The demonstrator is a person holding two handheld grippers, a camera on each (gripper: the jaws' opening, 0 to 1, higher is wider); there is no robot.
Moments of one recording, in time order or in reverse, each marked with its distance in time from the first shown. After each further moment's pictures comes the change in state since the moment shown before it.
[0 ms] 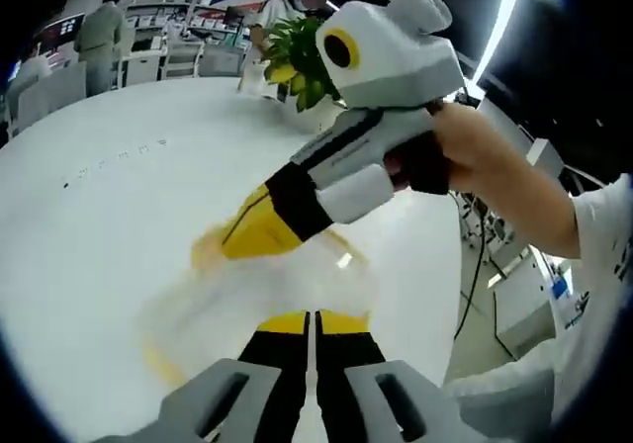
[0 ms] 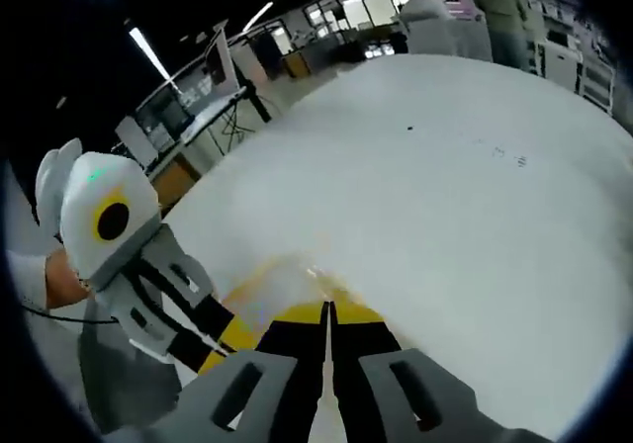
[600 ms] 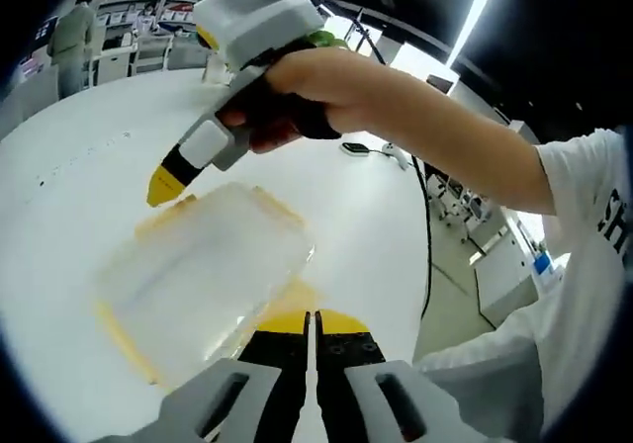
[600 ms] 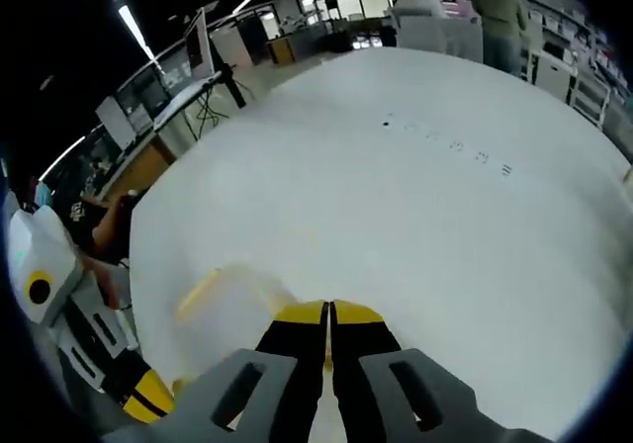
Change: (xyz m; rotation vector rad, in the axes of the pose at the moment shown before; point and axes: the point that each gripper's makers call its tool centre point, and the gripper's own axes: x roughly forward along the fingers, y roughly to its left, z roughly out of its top) left arm -0.010 -0.048 -0.031 0.066 0.038 -0.106; right arm 0.021 -0.030 0.000 0.009 0.065 -0.049
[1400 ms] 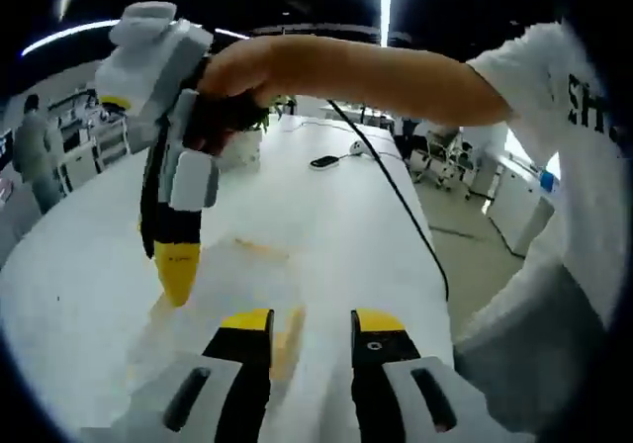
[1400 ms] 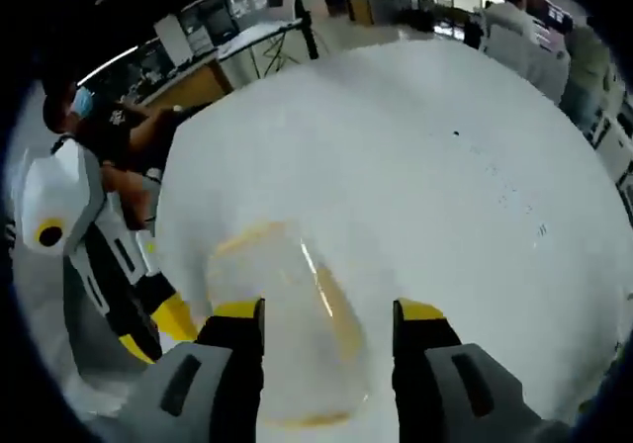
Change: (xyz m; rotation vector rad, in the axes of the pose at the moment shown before) left arm -0.008 0.004 0.028 0.543 -0.108 0.079; right arm -0.026 0.029 -0.004 -0.522 0.300 0.144
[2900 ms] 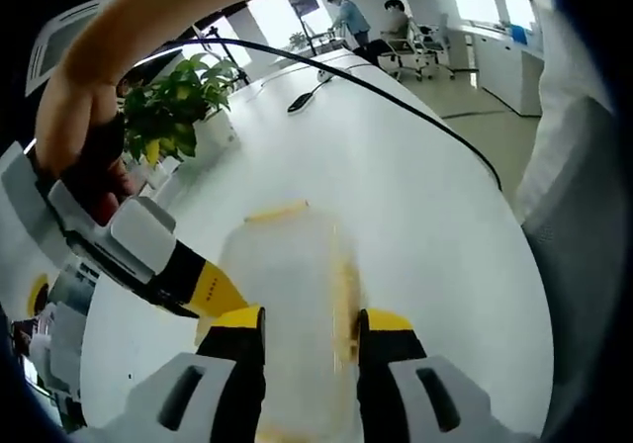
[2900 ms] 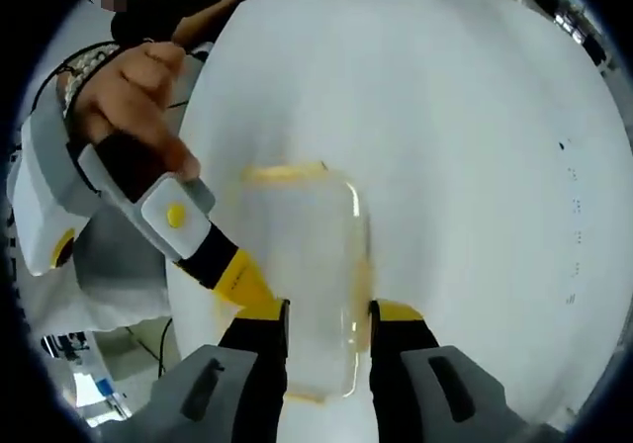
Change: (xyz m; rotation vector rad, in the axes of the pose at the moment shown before) left arm 0.021 0.021 -0.034 0.352 0.198 0.042; right arm 0.022 0.018 -0.016 -0.187 0.366 0.177
